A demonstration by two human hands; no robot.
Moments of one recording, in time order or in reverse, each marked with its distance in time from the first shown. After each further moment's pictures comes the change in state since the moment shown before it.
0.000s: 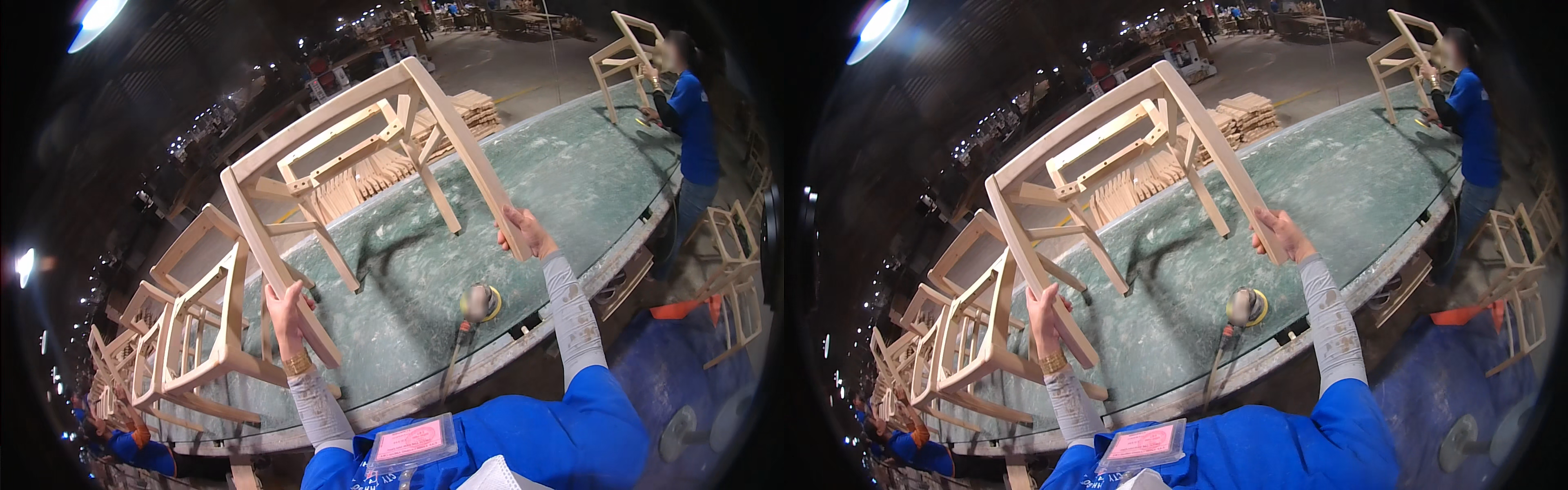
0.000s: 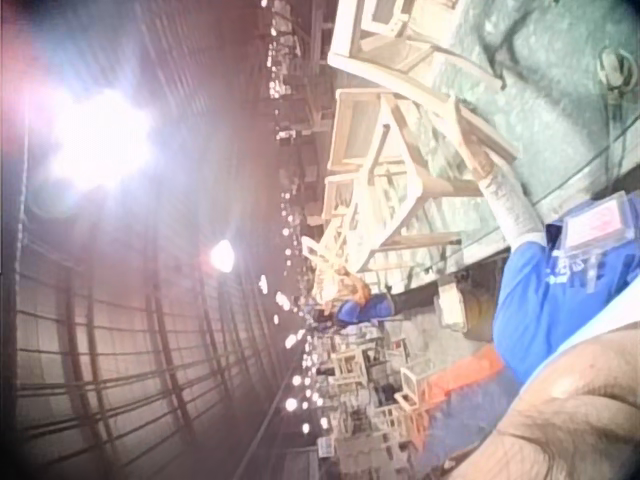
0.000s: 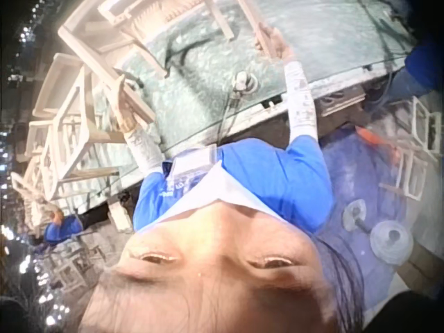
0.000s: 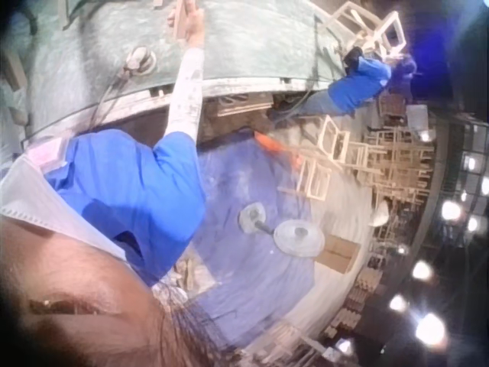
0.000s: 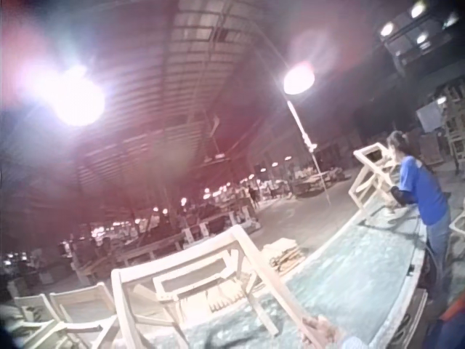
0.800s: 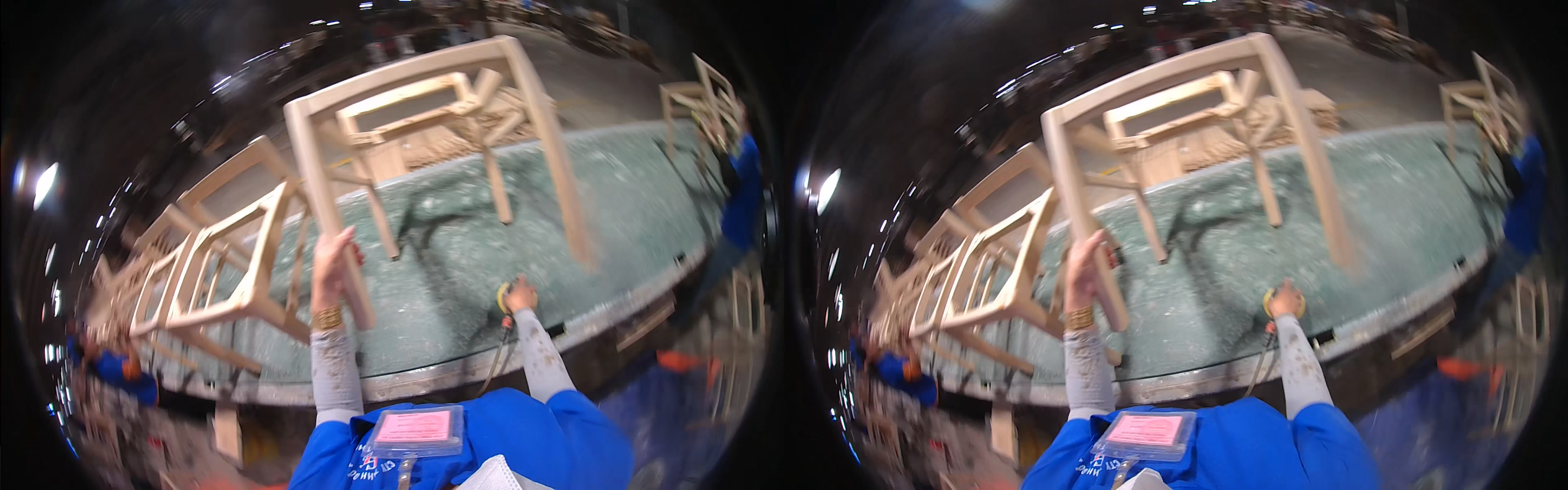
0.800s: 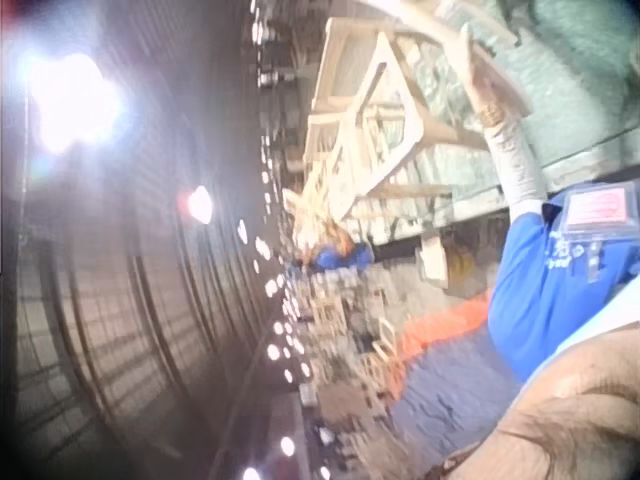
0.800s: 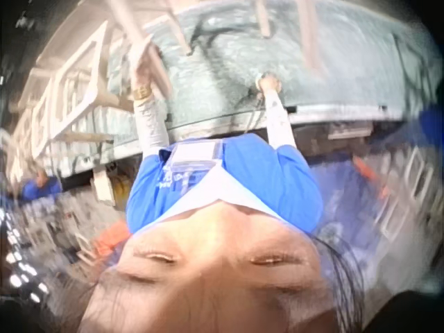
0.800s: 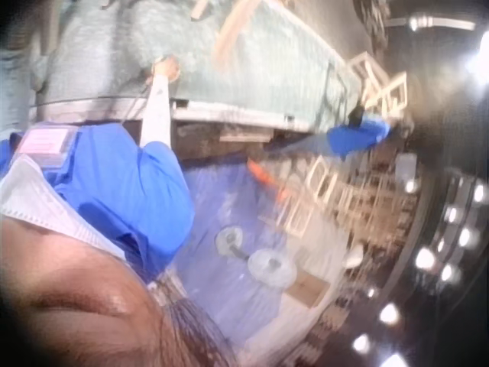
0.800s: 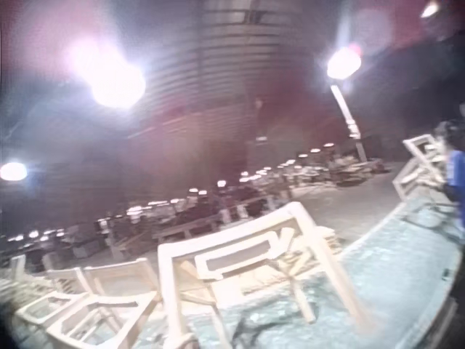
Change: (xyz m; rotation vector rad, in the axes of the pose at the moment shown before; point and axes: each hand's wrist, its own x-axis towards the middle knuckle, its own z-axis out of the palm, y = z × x) left_hand 0.013 -0.002 -0.001 -0.141 -0.111 -0.163; right_hand 0.001 0.232 0.065 -1.214 0.407 0.408
